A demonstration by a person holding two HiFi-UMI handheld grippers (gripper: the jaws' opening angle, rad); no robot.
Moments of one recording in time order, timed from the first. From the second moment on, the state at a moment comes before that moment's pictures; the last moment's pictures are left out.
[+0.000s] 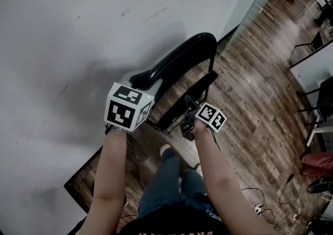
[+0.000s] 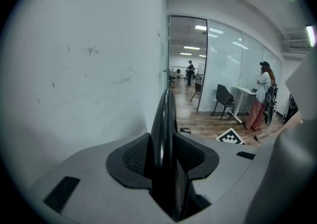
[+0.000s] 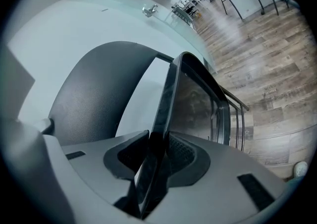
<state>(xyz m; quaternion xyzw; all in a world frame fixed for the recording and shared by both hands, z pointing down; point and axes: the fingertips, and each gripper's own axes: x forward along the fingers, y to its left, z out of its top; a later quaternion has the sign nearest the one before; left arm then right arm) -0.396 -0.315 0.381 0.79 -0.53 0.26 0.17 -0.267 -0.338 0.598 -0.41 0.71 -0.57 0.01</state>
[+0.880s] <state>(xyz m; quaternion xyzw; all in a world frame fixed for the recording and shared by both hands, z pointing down) -0.317 -0.277 0.392 0.75 -0.58 0.28 0.15 -0.117 -0.262 0.631 -0.39 0.68 -0.62 0.04</state>
